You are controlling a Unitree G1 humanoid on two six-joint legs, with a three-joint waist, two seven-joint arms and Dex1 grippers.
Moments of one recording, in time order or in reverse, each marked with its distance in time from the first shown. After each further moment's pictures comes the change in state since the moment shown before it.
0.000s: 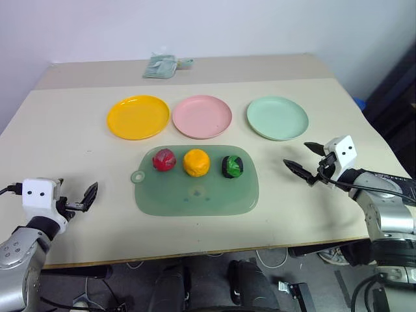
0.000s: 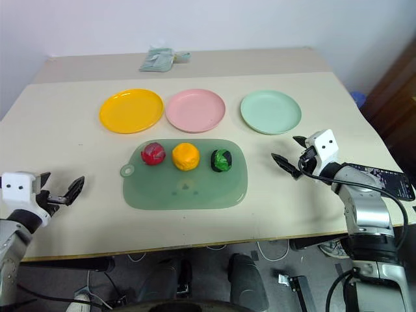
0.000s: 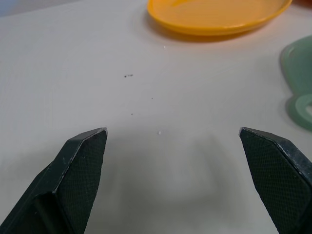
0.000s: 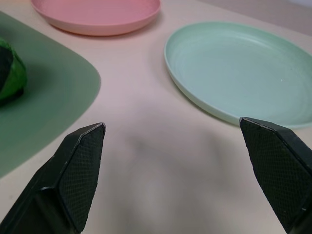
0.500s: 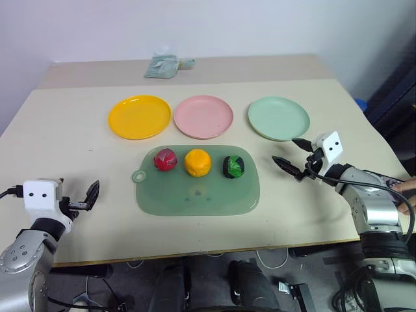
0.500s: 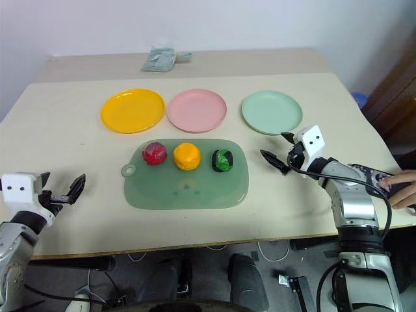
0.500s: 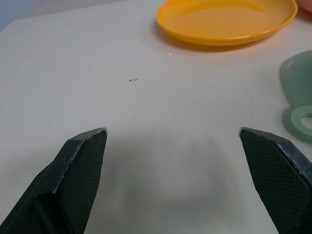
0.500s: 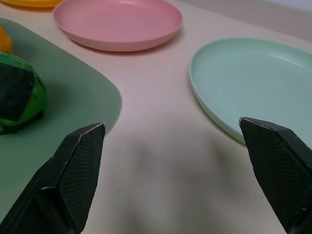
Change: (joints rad) left arm 0.015 -0.043 -0.010 -0.081 -0.006 0.033 0.063; right arm -0.051 0.036 0.037 0.048 -0.008 -0.020 -0.007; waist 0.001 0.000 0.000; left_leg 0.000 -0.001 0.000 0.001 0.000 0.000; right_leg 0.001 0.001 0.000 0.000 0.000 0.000
